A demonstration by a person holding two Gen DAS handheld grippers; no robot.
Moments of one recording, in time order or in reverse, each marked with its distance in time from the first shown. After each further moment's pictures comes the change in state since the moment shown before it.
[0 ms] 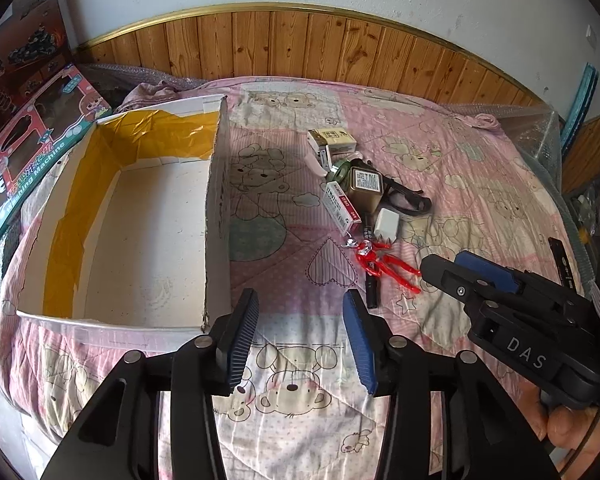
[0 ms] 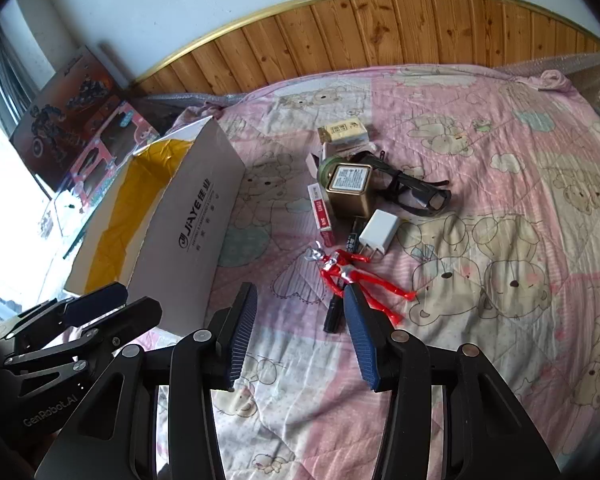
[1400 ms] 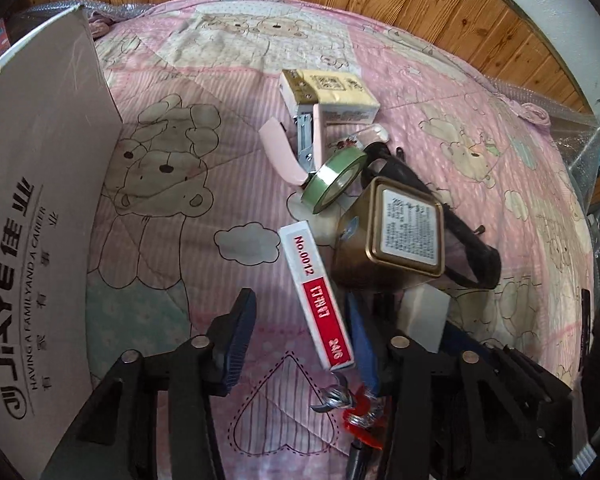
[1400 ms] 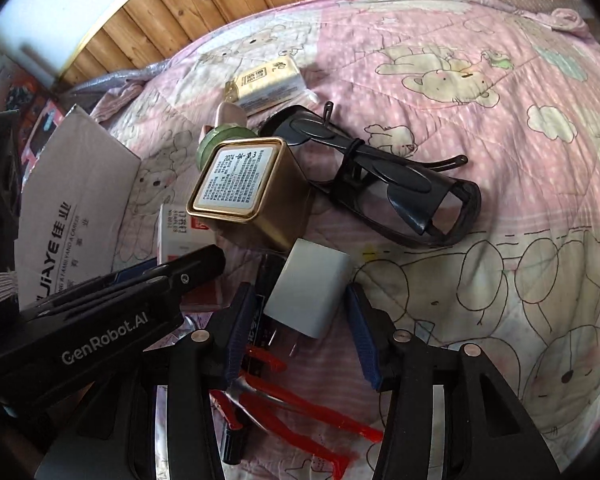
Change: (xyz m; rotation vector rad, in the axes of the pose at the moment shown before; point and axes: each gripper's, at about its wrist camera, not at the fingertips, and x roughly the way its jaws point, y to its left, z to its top) left arm 0.220 -0.020 0.083 -0.124 0.211 -0.075; right arm 0.151 -0.081 0.043 0.103 0.139 -0.060
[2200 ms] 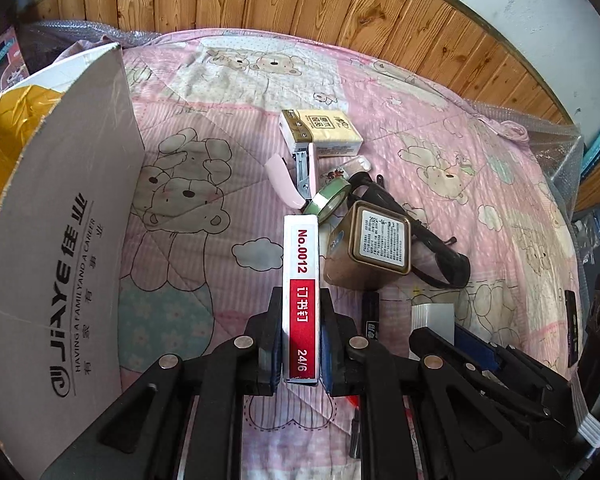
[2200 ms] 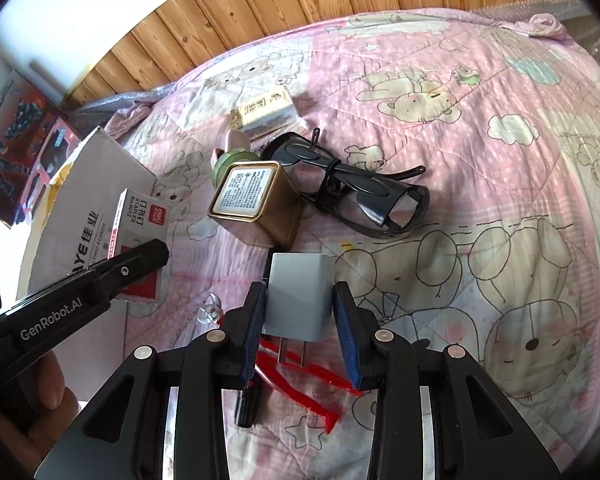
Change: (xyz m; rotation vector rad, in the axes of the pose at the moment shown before) left arm -0.057 0.001 -0.012 0.042 -0.114 -0.022; right arm -0.049 -0.005 -0.011 0.016 -0.056 0.003
